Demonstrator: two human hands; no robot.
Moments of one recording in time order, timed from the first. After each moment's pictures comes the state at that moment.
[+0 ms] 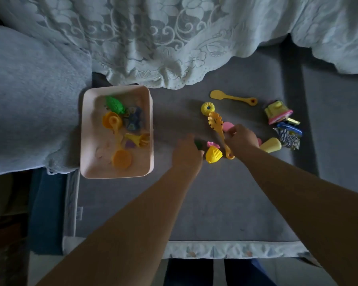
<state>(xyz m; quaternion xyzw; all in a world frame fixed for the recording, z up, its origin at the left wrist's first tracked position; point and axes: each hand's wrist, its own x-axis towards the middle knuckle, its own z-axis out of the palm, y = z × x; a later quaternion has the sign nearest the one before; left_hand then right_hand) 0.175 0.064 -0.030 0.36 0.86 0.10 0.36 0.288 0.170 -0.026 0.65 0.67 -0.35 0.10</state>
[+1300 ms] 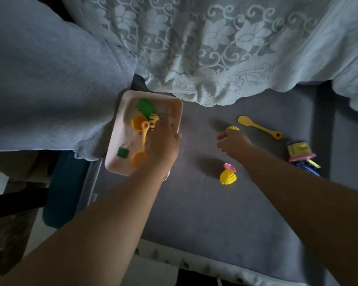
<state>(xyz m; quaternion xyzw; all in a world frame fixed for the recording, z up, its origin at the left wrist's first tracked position) 0.067 0.052 0.014 0.27 0.92 0.21 0.19 0.203 0.201 -0.014 0.49 0.72 -0.46 0.19</state>
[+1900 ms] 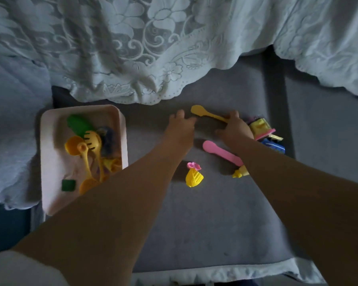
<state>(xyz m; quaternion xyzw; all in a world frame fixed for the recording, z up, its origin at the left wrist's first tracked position) 0.146 0.187 -0.059 0.56 0.78 0.04 0.27 0.289 0.273 -0.065 0.65 0.67 -0.33 0.14</state>
